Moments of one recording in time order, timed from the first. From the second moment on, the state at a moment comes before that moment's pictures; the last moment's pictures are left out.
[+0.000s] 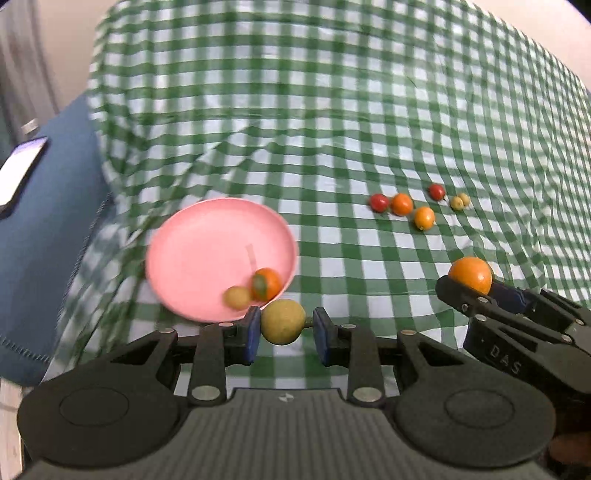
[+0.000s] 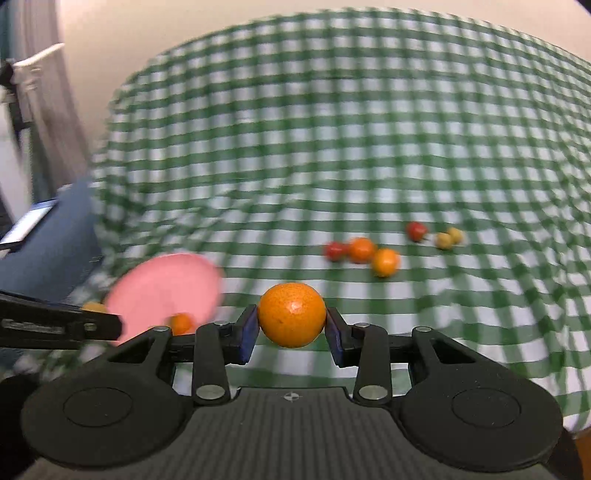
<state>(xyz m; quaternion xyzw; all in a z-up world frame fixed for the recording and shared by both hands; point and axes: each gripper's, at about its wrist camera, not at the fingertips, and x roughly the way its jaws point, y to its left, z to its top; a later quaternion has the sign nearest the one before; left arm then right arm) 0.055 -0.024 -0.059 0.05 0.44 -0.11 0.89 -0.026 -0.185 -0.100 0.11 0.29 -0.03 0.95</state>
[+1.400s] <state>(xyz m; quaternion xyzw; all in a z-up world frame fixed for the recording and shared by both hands) -0.025 0.056 -0.026 0.01 0.40 -0.07 0.91 -0.080 -0.116 -0.049 0.06 0.28 0.02 0.96</state>
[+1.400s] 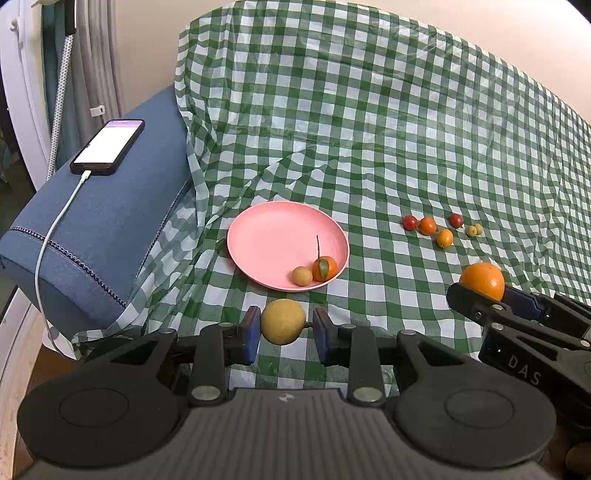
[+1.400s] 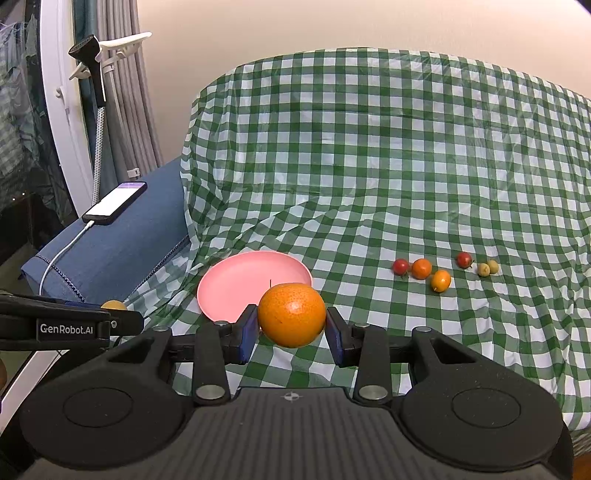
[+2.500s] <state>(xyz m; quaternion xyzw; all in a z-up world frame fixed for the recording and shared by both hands) 0.032 0.062 -0.045 -0.01 0.45 -0.06 0.89 -0.050 -0.116 -0.072 0.05 0.31 0.02 0.95</state>
